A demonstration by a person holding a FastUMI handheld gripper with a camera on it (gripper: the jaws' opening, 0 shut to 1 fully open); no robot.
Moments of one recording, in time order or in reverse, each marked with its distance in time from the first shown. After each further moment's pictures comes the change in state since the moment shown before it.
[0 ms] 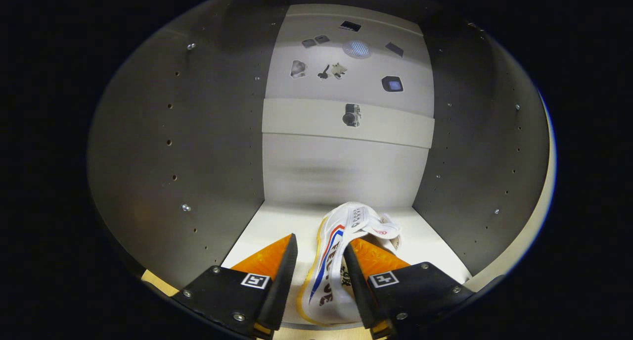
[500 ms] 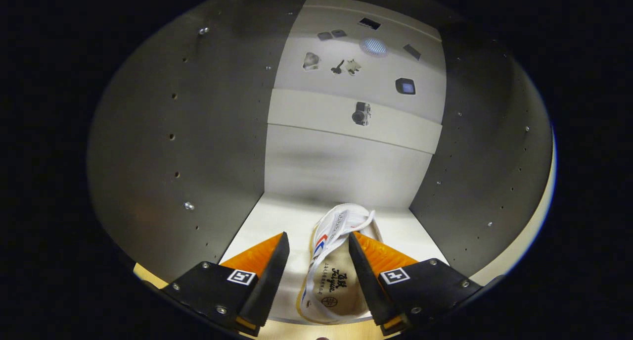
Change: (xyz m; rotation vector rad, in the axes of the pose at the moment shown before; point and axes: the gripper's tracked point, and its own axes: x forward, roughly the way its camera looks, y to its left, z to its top) arm -0.012 0.003 0.013 -0.057 0.013 -0.007
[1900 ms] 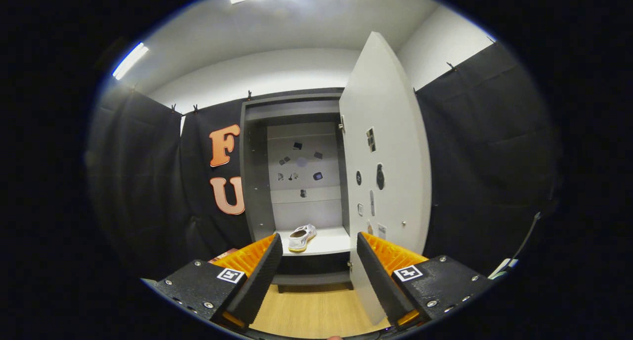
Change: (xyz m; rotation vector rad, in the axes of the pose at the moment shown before) arm -0.487 -0.154 -0.006 0.241 -0.357 -0.072
